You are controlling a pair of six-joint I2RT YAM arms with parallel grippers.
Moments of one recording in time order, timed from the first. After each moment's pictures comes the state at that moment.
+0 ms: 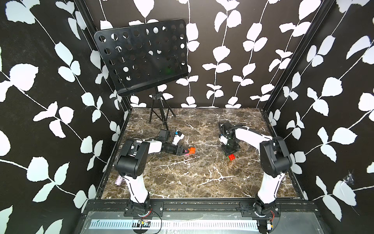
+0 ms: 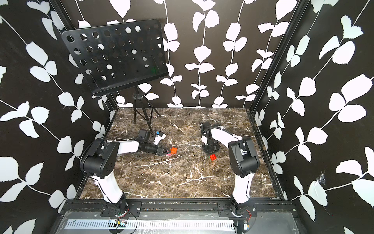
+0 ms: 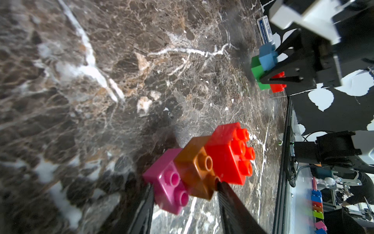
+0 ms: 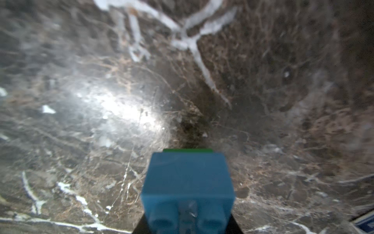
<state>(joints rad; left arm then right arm) -0.30 1.83 0.88 -0.13 0.85 0.00 0.40 1.85 1.34 -1.04 -0.01 -0.12</state>
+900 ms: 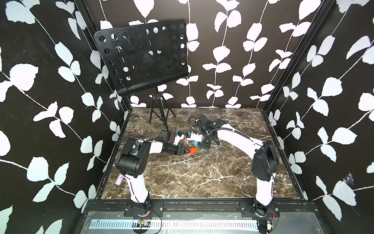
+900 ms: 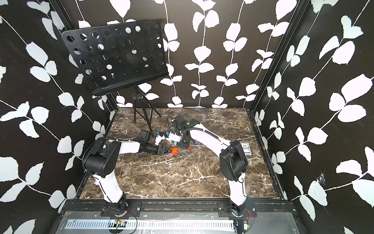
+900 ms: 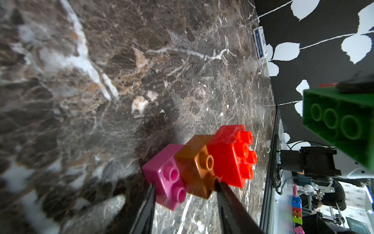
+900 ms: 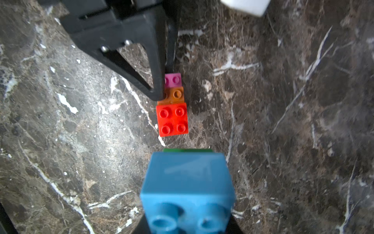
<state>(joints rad) -0.30 1.85 0.86 -0.07 0.87 -0.13 0.75 1.96 1.75 -1.03 -0.08 -0.67</state>
